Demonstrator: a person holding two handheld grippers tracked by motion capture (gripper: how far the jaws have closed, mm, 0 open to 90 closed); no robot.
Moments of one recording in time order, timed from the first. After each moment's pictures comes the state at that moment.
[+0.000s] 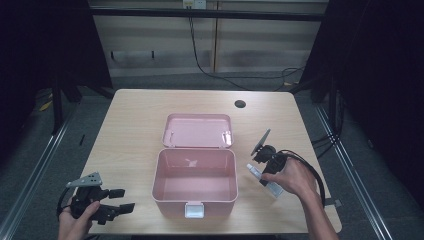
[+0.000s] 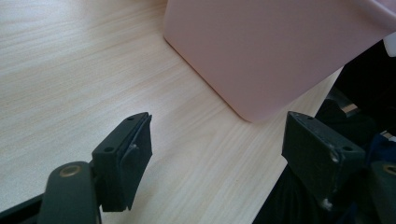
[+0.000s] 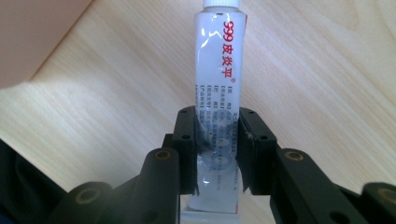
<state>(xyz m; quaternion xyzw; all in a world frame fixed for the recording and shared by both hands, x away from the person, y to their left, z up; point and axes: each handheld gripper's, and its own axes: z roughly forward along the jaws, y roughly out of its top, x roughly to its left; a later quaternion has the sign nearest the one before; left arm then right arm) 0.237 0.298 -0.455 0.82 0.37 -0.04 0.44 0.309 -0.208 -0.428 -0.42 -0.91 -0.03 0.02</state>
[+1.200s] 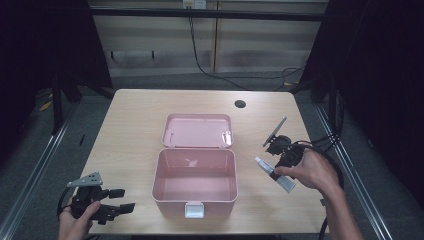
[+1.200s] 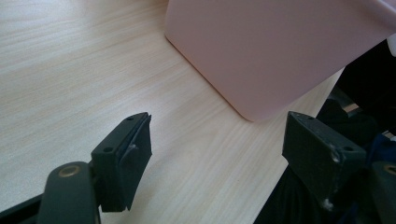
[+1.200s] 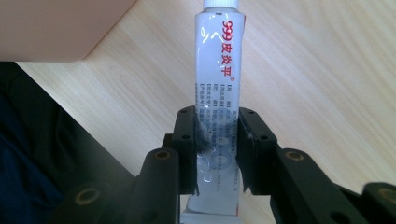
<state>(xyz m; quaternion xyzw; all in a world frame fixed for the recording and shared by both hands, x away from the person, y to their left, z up) 0.237 0.298 -0.456 0.82 0.37 -0.04 0.44 0.295 -0.226 -0.365 -0.41 -0.91 -0.06 0.01</state>
